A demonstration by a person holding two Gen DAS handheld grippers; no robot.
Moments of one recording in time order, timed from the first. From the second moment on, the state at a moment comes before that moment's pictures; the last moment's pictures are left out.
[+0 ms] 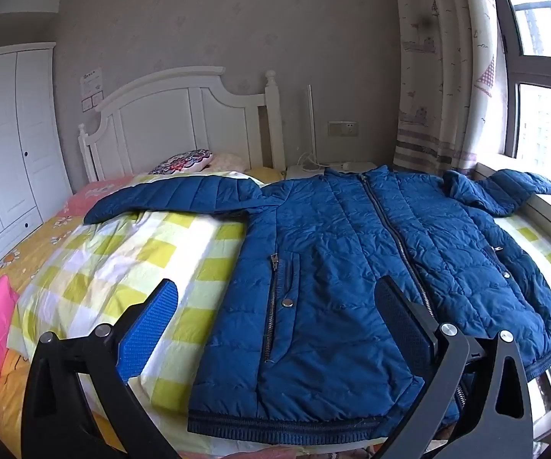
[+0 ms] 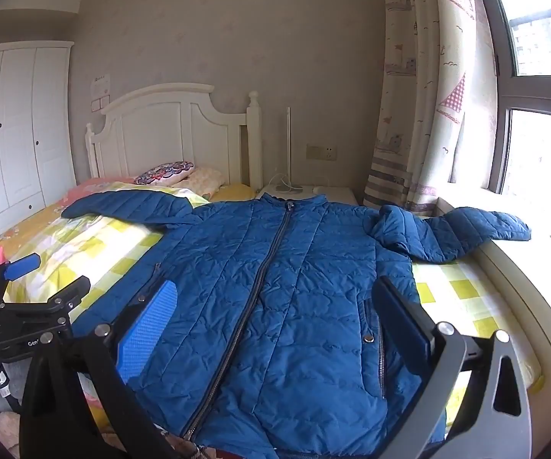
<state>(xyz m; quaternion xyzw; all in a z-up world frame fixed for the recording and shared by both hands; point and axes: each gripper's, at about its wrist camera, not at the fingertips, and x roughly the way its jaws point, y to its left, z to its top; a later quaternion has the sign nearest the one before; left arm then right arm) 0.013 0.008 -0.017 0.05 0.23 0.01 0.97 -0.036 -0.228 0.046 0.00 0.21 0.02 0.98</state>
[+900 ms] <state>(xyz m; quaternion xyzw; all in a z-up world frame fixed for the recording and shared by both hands) 0.015 0.010 -0.022 0.05 0.25 0.01 0.97 -0.024 -0.227 0.022 0.02 0.23 0.03 0.97</state>
